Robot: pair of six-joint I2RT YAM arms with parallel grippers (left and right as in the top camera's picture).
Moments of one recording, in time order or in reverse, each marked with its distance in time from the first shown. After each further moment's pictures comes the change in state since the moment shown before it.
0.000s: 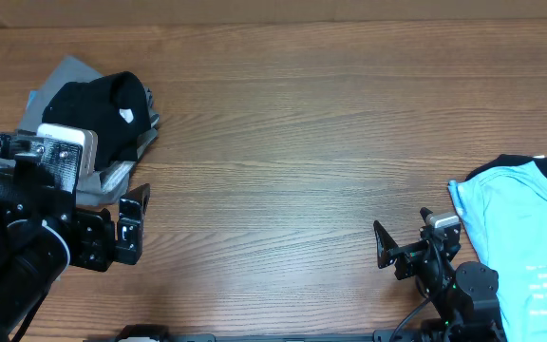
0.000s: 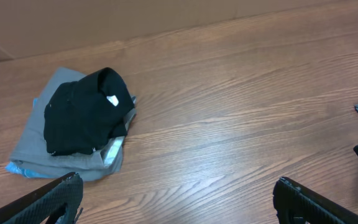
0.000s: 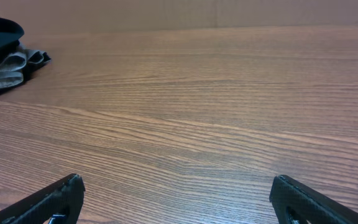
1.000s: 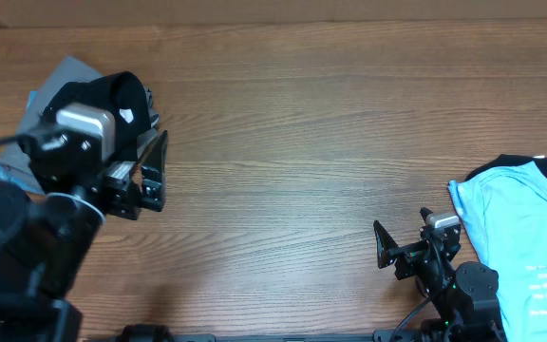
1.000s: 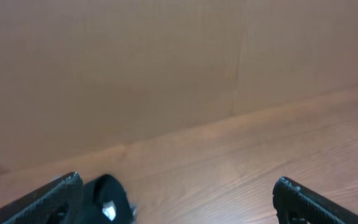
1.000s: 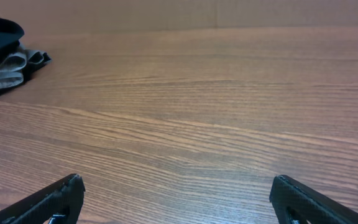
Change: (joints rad) left arm 0.000 -0.353 -0.806 0.929 0.065 0.000; right arm 0.000 0.000 -0.001 0.003 0.000 0.000
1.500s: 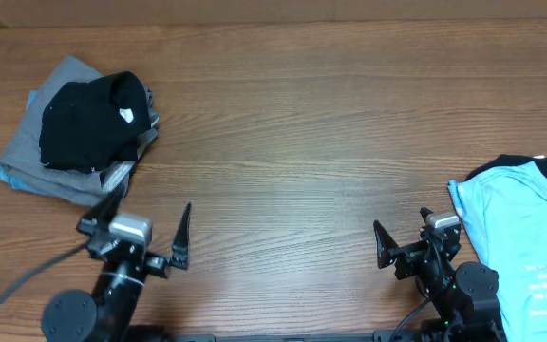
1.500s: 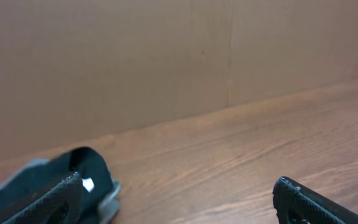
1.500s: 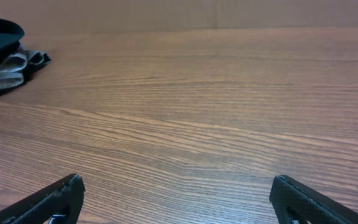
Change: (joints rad) left arm 0.000 -0.611 -0.776 0.304 0.019 -0.016; right arm 0.000 0.000 -0.001 0.002 0.000 0.000
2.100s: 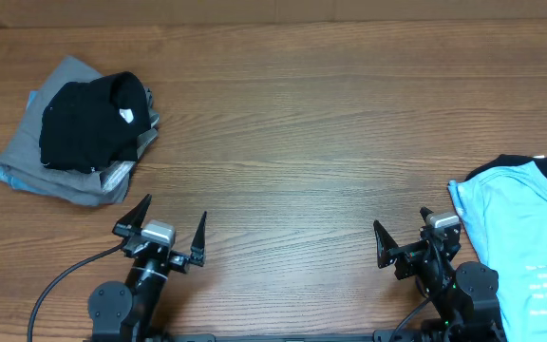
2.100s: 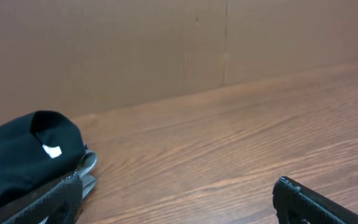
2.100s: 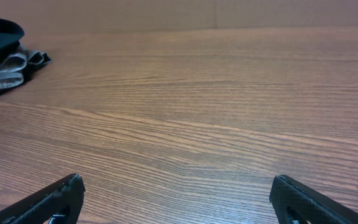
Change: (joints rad) left arm 0.000 -0.191 -0.463 0.295 0.030 -0.010; right arm 0.000 0.000 0.000 0.000 0.000 0.000
